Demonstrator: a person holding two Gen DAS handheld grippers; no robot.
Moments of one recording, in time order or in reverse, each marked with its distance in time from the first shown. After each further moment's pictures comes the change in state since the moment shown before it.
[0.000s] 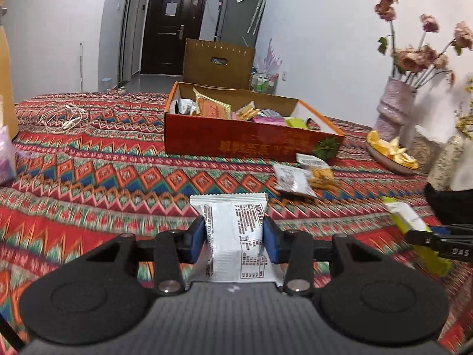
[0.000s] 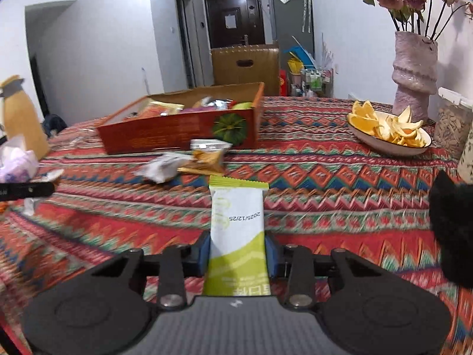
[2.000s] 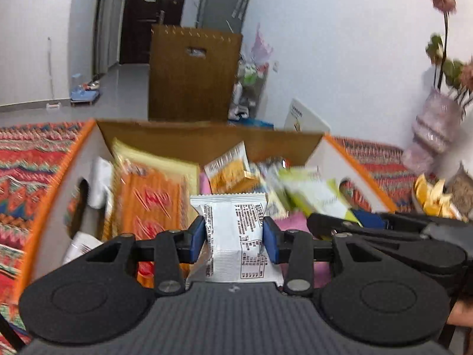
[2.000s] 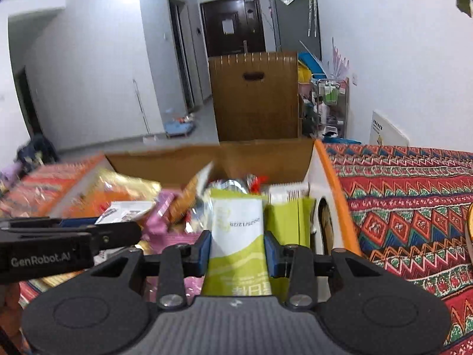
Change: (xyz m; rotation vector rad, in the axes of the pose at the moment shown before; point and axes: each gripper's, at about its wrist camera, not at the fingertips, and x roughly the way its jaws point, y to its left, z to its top) left arm 0.271 -0.011 0.157 0.030 0.078 -0.059; right arm 0.257 0.024 0.187 0.010 -0.018 -0.017
